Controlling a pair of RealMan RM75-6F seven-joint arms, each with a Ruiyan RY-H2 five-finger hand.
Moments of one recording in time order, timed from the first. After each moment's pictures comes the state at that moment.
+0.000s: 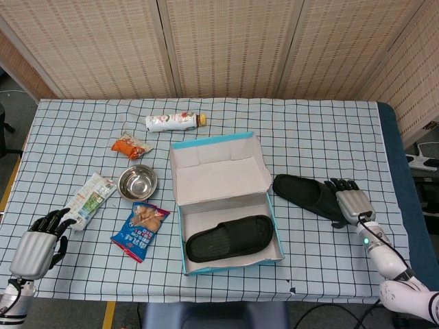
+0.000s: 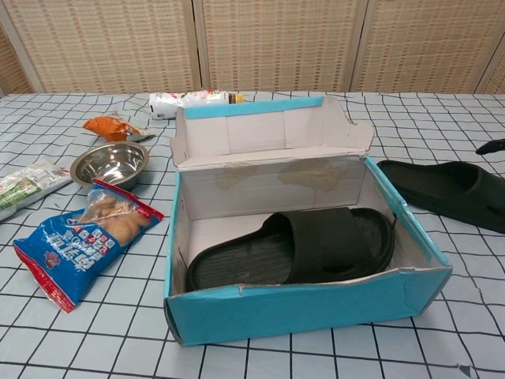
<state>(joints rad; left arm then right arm) -0.14 -1.27 0.00 -1.40 1.62 1.52 0.13 0.57 -1.24 0.02 -1.44 -0.96 0.84 -0.23</state>
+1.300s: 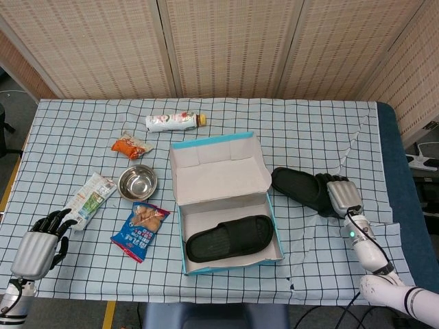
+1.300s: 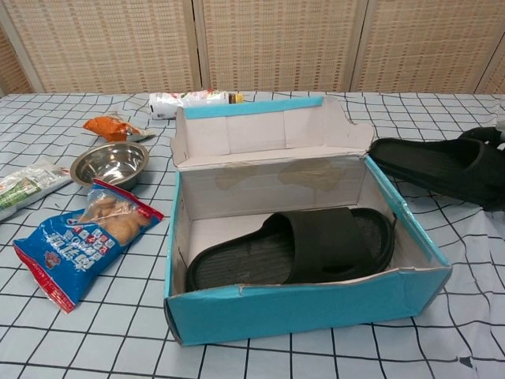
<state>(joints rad) -0.14 -1.27 0.00 -1.40 1.62 1.52 0.12 0.54 -1.36 0.11 -1.37 -1.01 0.94 -0.27</state>
